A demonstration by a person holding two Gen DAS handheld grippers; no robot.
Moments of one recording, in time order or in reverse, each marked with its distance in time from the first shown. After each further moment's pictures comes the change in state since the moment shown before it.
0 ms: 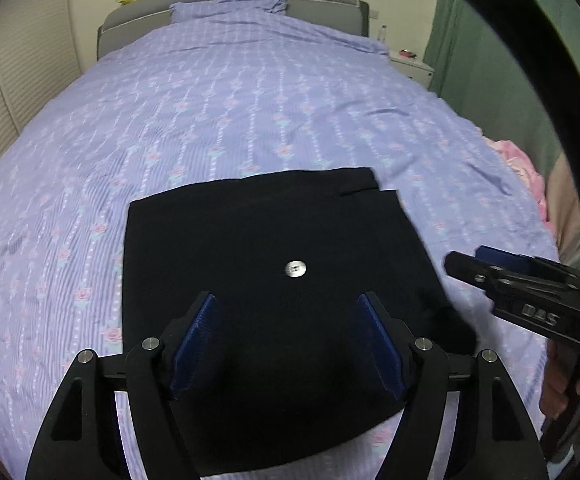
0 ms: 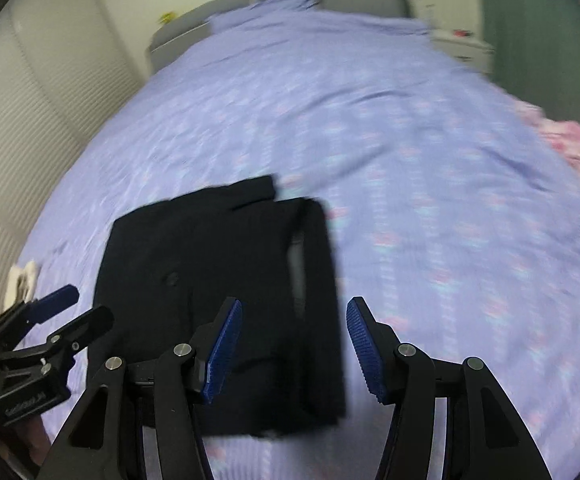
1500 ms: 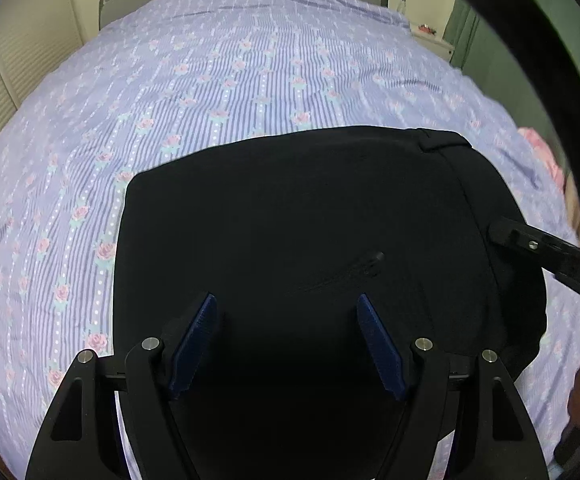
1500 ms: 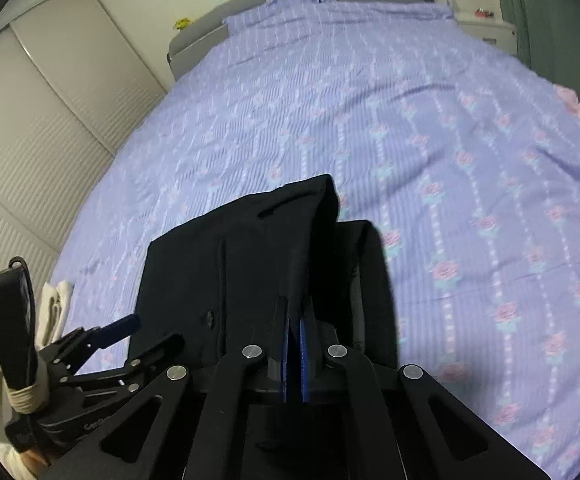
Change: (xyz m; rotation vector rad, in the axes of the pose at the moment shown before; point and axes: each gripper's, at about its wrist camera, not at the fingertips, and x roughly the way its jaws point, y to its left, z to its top) left arm 0.061 0.000 0.014 -0.014 0.125 0.032; right arm 0.026 -0.007 0.026 0.048 -0.001 0.063
